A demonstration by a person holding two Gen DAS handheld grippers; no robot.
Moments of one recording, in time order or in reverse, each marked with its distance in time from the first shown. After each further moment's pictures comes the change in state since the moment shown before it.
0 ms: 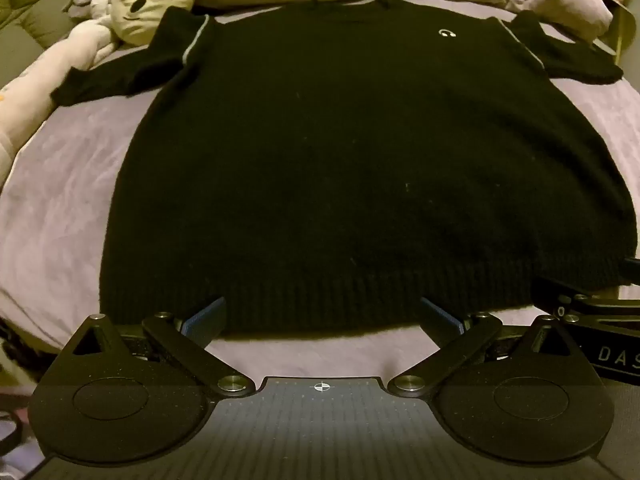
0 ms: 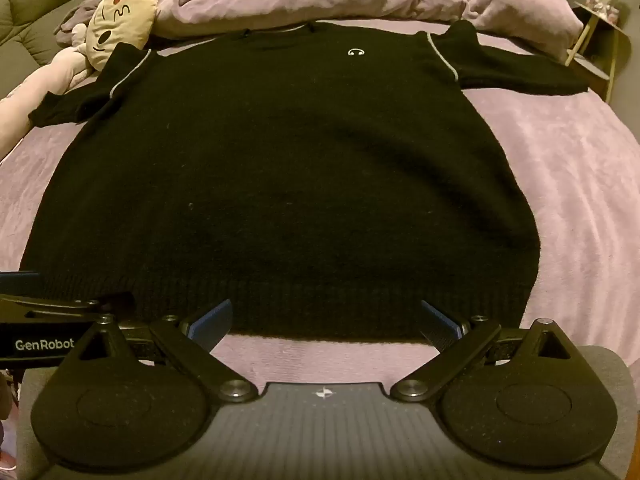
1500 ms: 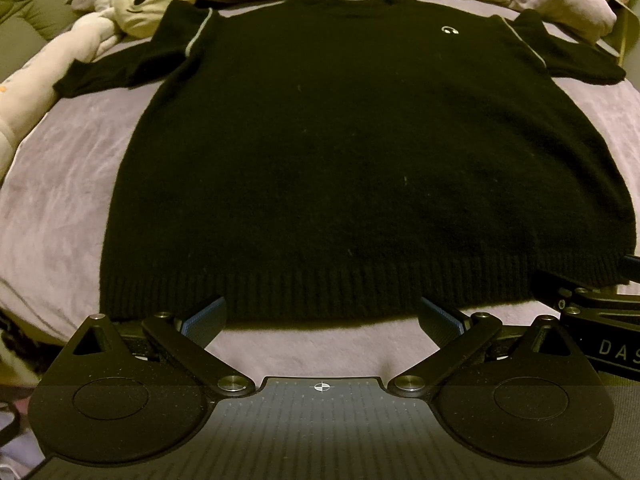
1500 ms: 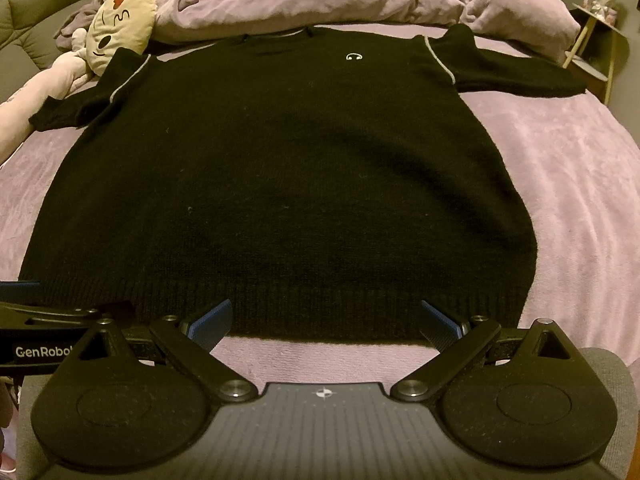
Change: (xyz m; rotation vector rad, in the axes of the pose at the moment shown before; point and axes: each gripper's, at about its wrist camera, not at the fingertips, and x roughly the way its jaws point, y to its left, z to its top) left arm 0.002 0.009 -0.018 -0.009 0.007 -0.003; right arm -0.003 -0.003 -0.001 0.004 -0.013 0.001
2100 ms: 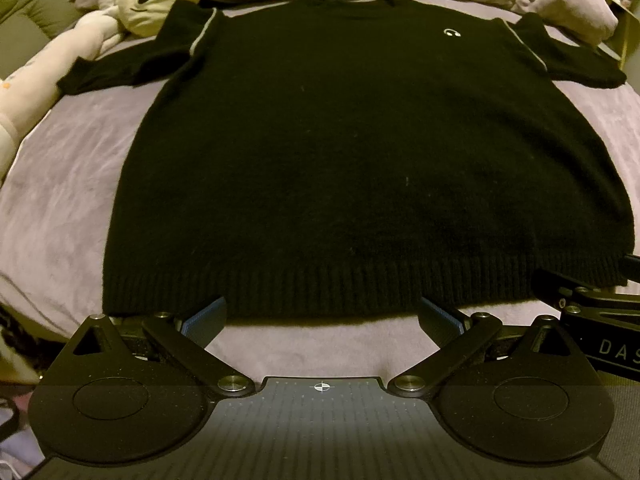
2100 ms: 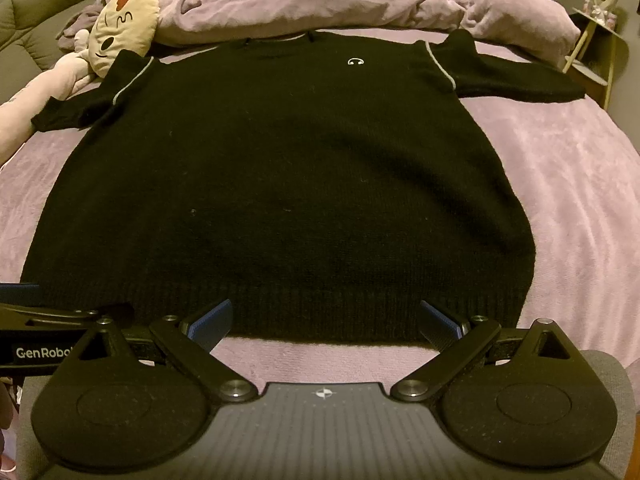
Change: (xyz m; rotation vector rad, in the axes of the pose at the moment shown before) left arm -0.003 -0.003 0.008 -0.008 0.004 0.000; right arm -0.005 0.002 -0.001 -0.005 -0.011 -0.003
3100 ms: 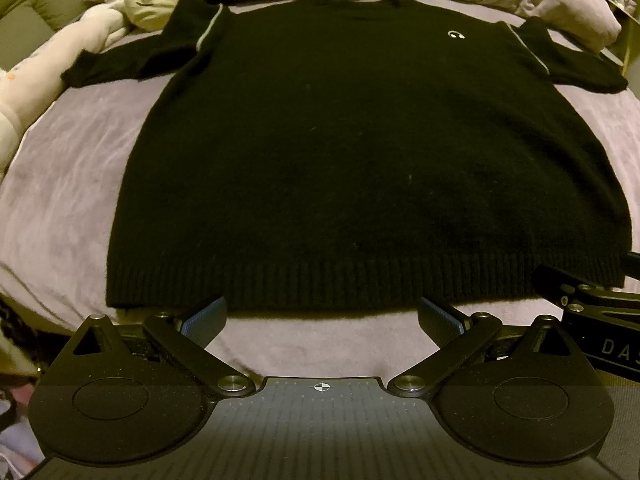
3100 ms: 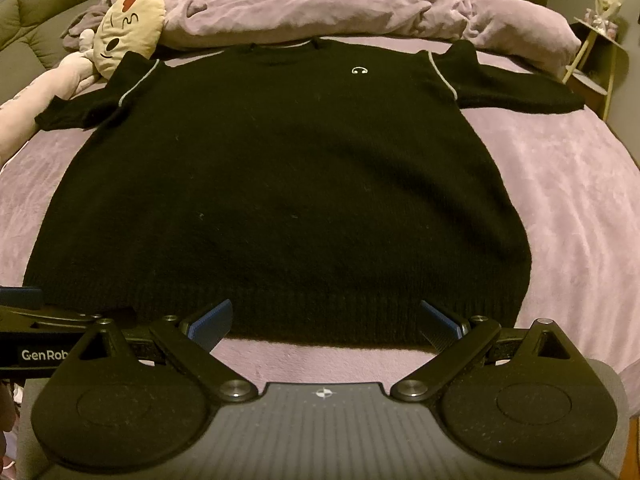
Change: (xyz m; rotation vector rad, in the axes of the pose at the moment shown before) left arm -0.006 0.003 -0.001 -0.024 0.009 -0.002; right arm -0.008 0.004 -0.002 -0.021 -0.019 -0.006
